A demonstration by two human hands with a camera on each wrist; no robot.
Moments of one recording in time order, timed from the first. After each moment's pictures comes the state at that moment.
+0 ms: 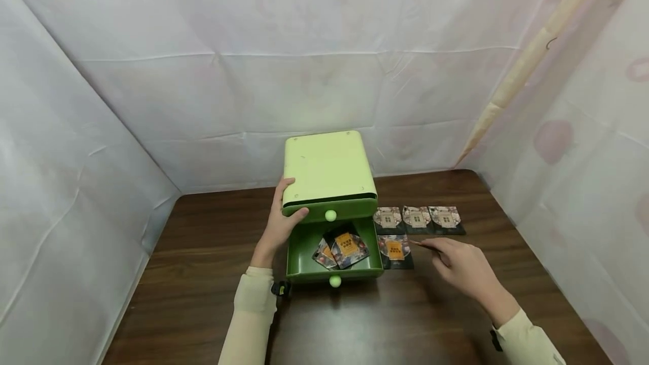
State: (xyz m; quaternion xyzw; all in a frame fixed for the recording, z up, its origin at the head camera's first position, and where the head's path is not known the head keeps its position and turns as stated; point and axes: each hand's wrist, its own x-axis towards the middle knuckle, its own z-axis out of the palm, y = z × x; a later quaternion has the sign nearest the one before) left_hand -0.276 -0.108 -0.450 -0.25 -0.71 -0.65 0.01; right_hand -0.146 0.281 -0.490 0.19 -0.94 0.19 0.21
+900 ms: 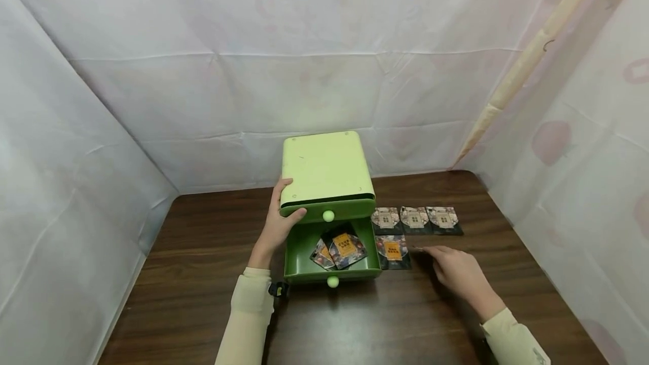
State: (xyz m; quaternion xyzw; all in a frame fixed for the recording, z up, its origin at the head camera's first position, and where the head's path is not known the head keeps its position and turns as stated) left_hand -0.276 -0.107 -0.450 -0.24 -0.72 -0.65 0.00; right_hand -0.154 0.297 -0.545 0.16 -0.97 0.09 0.14
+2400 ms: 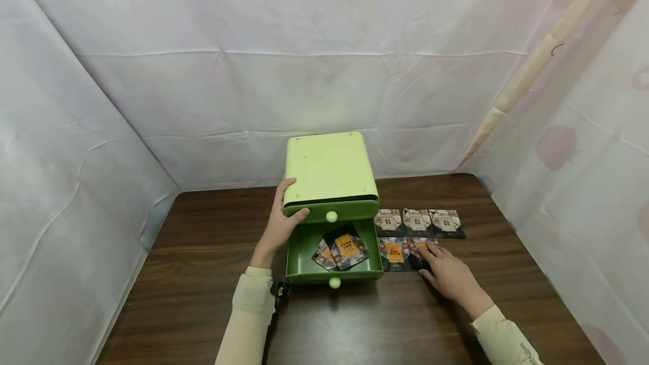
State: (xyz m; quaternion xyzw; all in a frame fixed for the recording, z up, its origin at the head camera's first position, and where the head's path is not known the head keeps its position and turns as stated) left_hand -0.274 -0.107 -0.449 -0.25 -0.71 -0.66 -0.01; right_hand -0.160 0.287 -0.564 0.13 -0.99 0.08 0.03
